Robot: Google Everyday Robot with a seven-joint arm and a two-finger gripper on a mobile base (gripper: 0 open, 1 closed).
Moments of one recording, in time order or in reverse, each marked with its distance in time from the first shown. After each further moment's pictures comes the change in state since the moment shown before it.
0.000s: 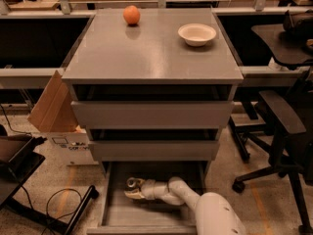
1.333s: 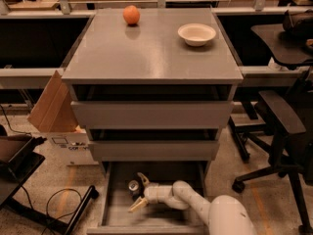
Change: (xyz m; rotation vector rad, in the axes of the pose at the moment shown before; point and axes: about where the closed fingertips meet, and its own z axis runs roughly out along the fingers) arm -0.014 0.020 -0.022 -0.012 -0.038 -0.040
